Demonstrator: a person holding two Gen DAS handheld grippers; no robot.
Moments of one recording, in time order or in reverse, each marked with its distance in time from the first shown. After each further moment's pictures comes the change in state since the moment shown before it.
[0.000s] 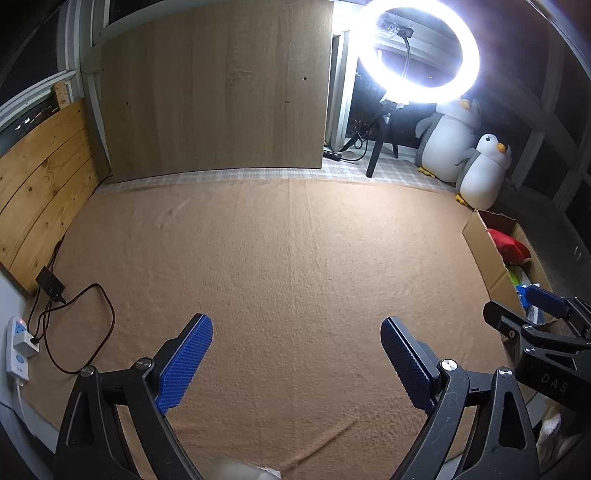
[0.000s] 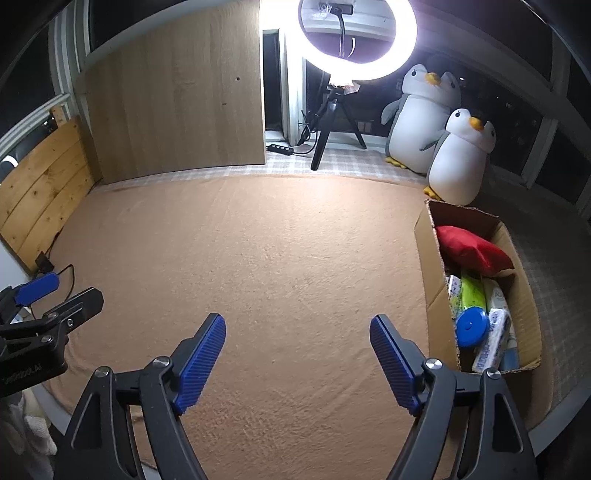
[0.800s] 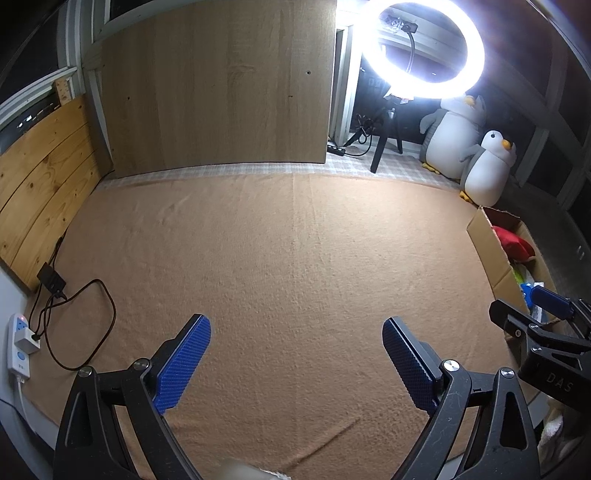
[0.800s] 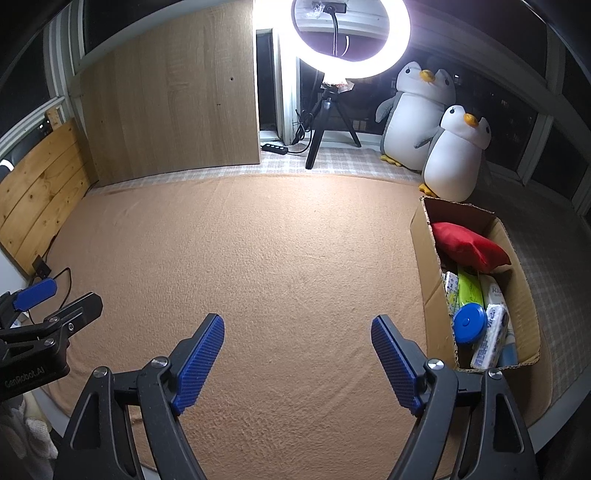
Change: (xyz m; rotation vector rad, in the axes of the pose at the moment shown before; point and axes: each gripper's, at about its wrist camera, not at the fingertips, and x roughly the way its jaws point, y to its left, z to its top) left arm 0.007 0.001 -0.002 -0.007 0.019 0.013; right arm 0.001 -0.004 -0.001 0.012 0.003 0.003
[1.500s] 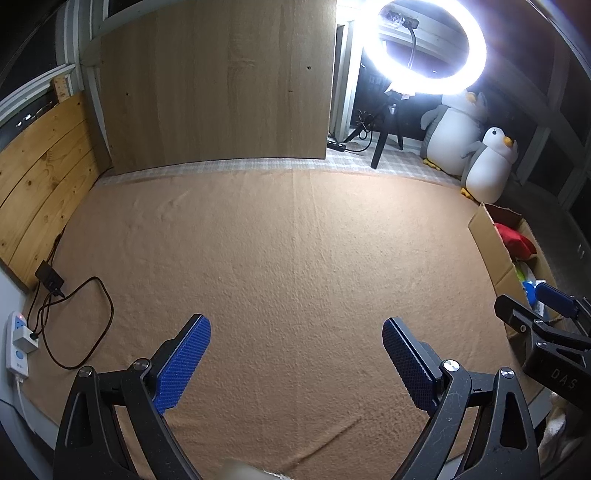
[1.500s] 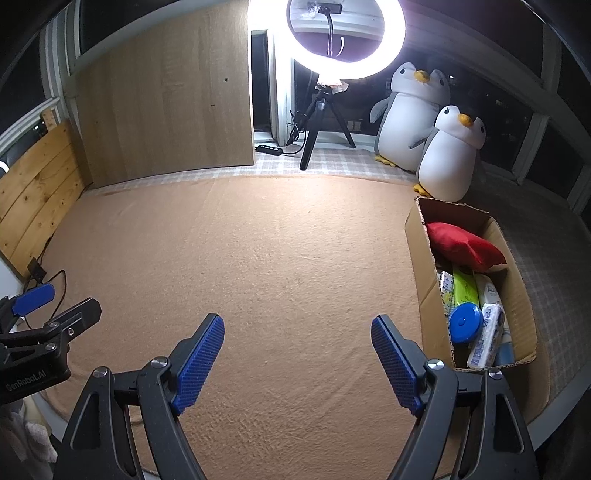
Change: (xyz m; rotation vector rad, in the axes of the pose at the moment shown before) left arm 0.005 0.003 -0.001 -0.001 0.013 -0.002; right arm 0.001 -0.002 -0.001 0.007 -0.004 -0.023
